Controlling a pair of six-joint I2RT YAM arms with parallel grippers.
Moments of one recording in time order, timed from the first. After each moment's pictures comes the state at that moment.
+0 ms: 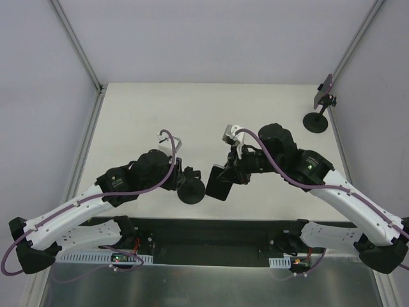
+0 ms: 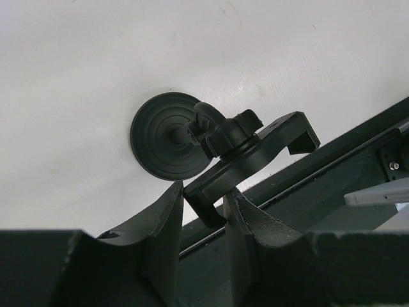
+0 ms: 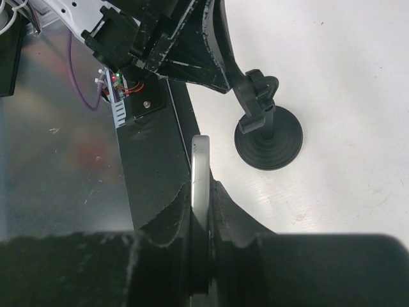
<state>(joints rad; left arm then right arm) -0.95 0.86 0.90 -0.73 -0.18 -0.53 0.89 1.05 1.22 -0.68 -0.49 0.01</state>
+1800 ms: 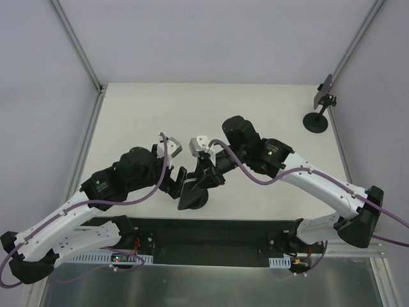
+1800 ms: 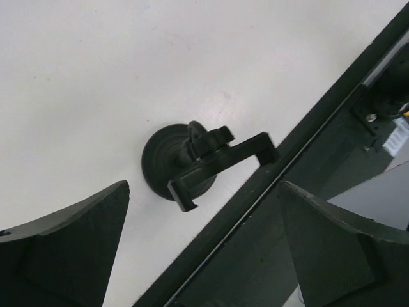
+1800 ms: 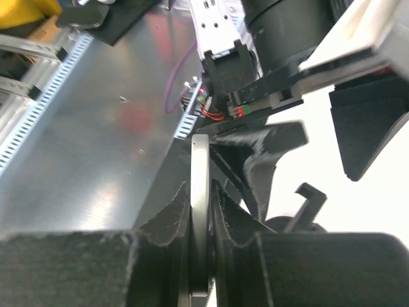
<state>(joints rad) -0.89 0.78 0.92 -0.70 0.05 -0.19 0.99 1.37 1.35 -0.52 -0.95 -0.34</state>
